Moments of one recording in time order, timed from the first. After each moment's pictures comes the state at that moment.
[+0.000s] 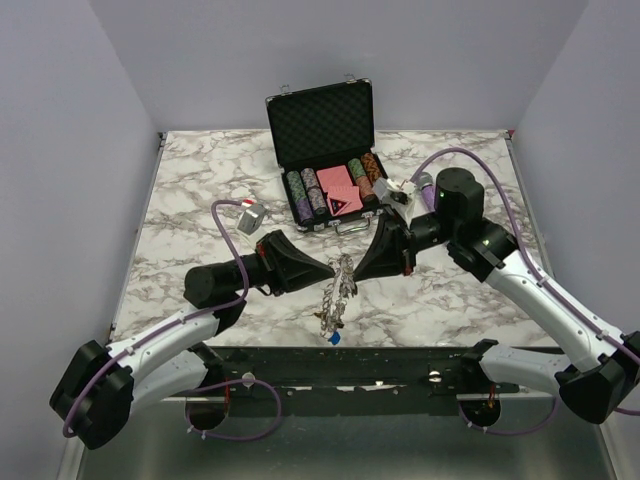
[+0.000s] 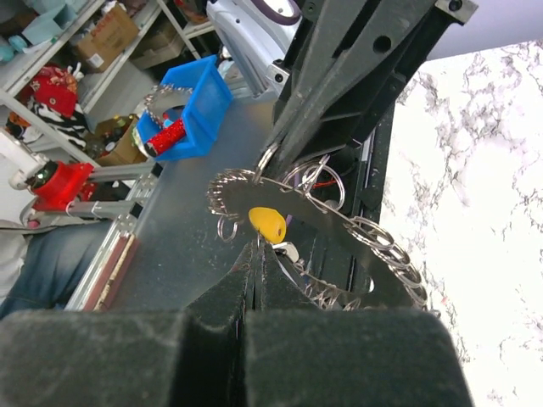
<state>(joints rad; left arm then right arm) -0.67 0.97 0.39 1.29 0.72 -1.27 0.63 1.12 1.10 -0.20 -1.27 0.18</state>
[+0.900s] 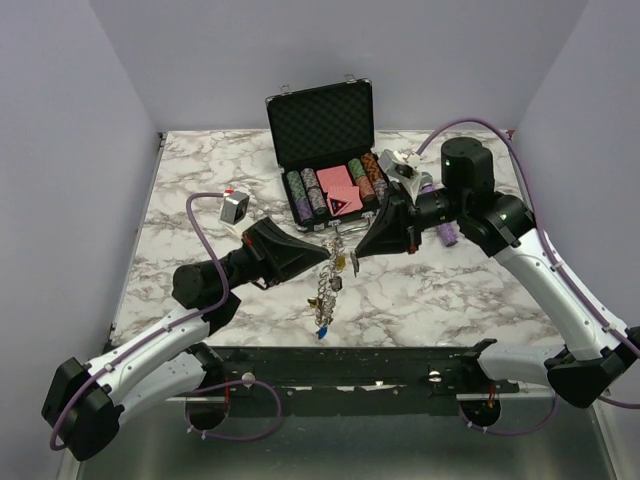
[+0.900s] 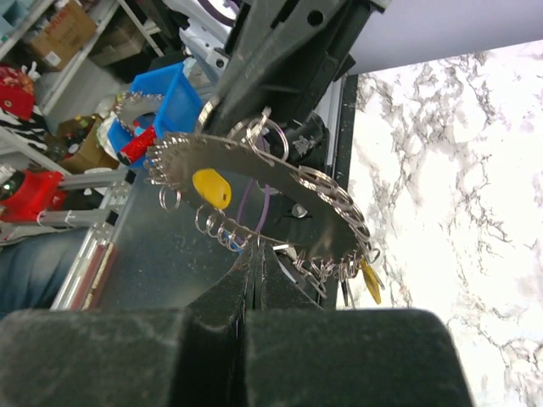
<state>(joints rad) -0.71 0.87 0.51 1.15 0.56 -1.27 0.59 1.22 1.41 -0.58 -1.21 -0.03</state>
